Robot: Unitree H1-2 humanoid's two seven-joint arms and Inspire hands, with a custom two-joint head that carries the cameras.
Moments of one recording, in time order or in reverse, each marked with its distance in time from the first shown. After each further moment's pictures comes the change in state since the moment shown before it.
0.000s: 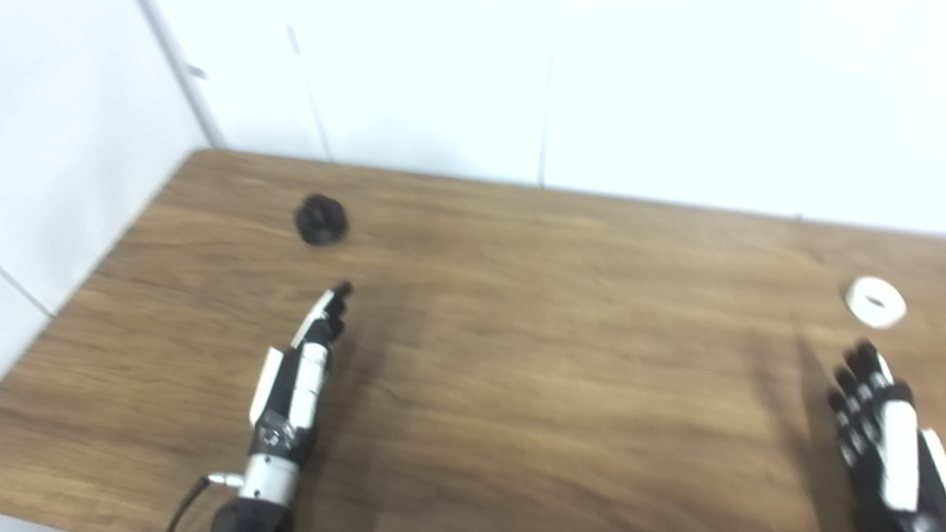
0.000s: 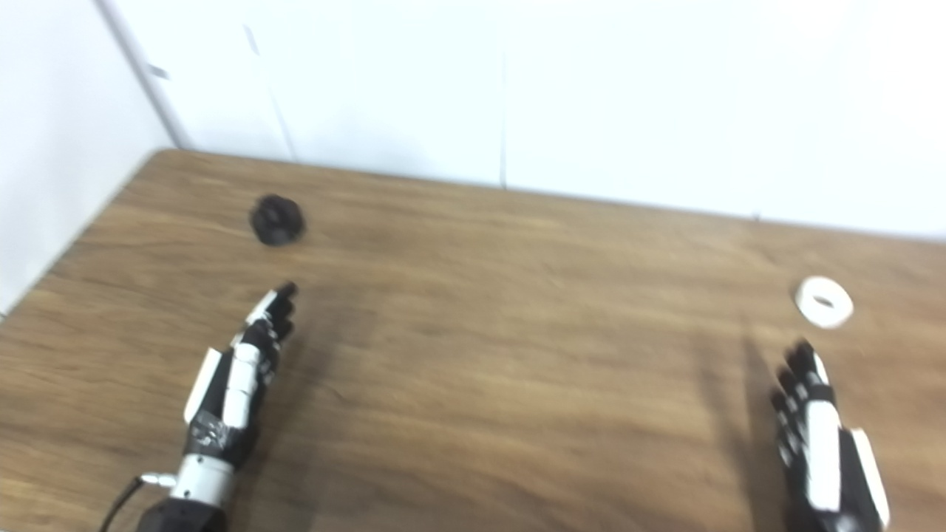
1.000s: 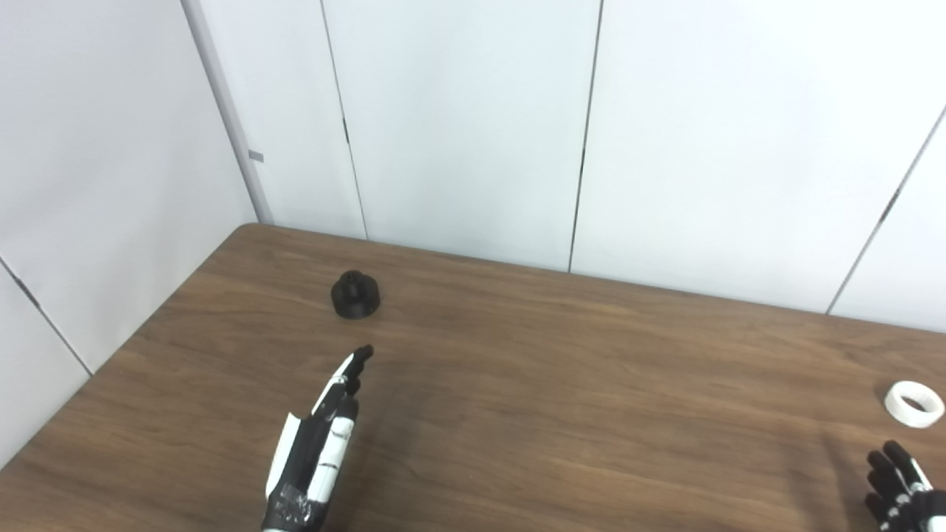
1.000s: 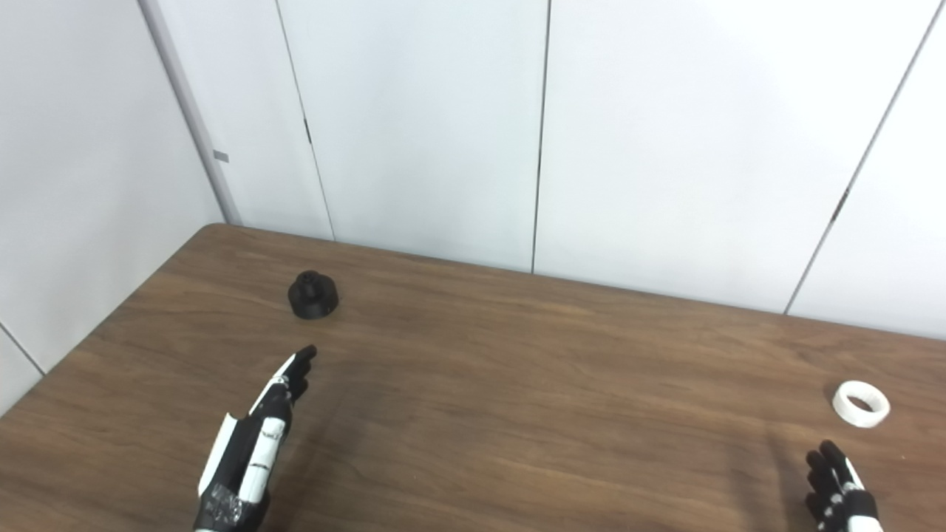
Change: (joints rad) left arm -0.002 -0.002 -0.034 0.027 0.101 -0.103 0.065; right arm 0.008 0.002 -0.014 0.022 -0.004 -0.036 0.003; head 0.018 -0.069
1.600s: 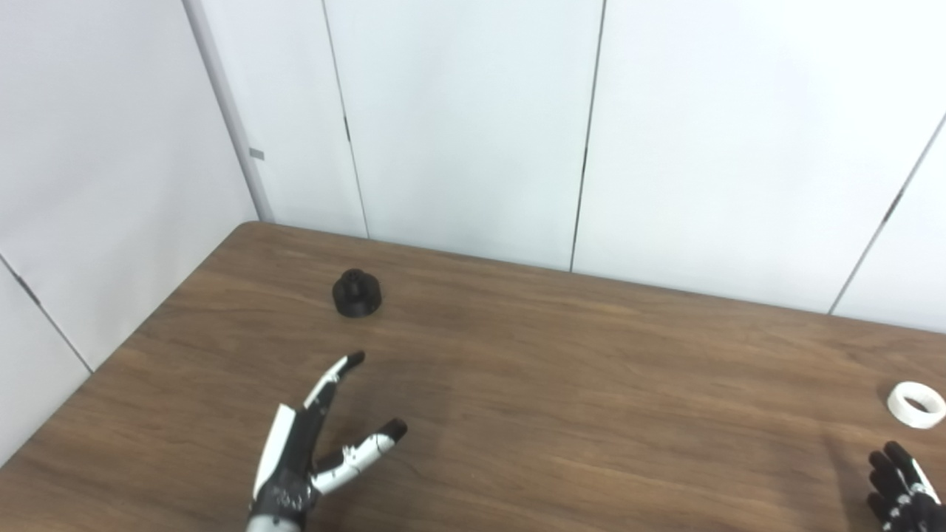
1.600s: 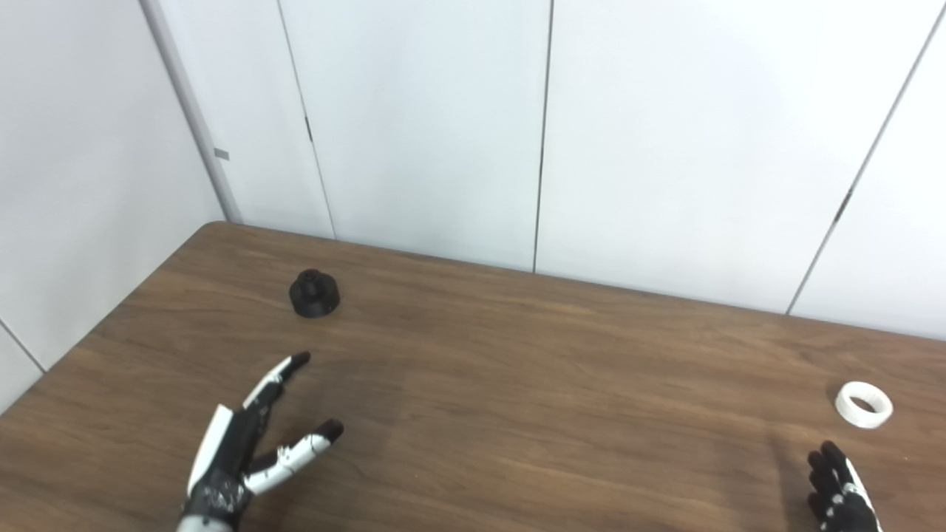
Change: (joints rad) left arm -0.030 0.019 0.054 -0.181 0.237 0.352 0.048; right arm 0.001 0.000 0.008 0.026 -0.041 -0.052 -0.004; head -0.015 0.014
